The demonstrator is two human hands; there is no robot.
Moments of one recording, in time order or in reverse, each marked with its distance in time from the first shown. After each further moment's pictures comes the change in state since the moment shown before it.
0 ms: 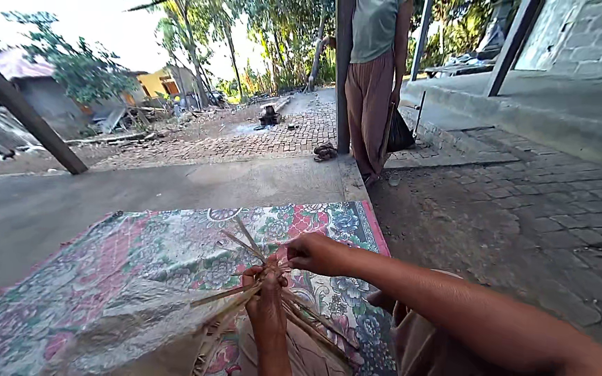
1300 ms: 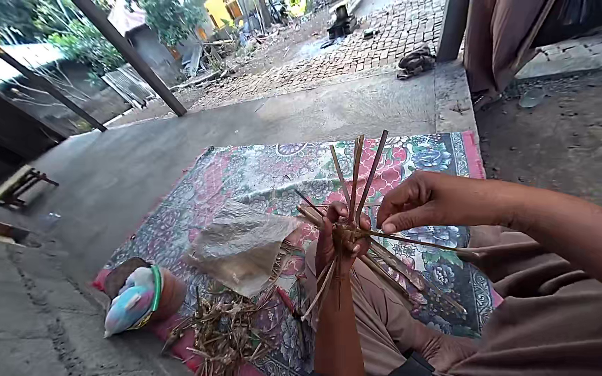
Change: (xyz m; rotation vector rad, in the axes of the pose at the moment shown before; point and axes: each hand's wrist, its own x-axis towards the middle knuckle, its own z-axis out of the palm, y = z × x) left_hand -0.005 0.038 0.025 -0.583 -0.563 -0.475; right_hand -0.060 0.004 -0.038 0.421 -0.101 -0.232
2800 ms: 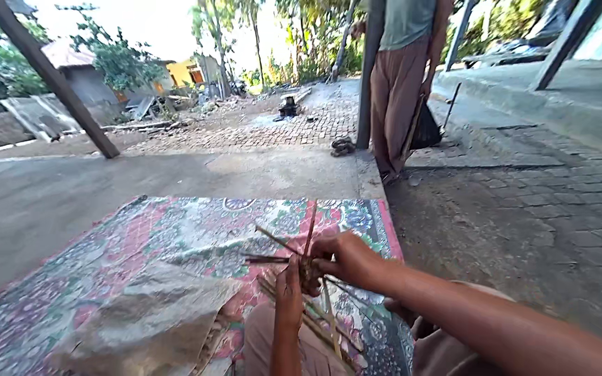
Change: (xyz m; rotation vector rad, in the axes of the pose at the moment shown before) left_hand 0.016 -0.028 -0.014 1.021 0.598 0.011; right_hand 0.024 0.034 0.026 -0.499 0.279 0.166
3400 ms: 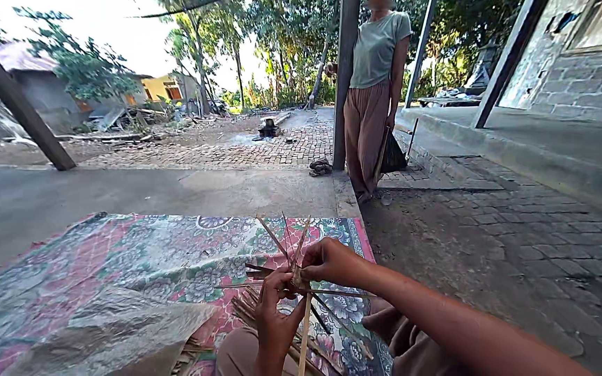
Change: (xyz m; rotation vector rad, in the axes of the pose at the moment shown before) left_hand 0.006 -0.037 -0.001 0.171 0.009 0.640; right_hand 0.004 0.007 -0.023 0.235 -0.091 0.252
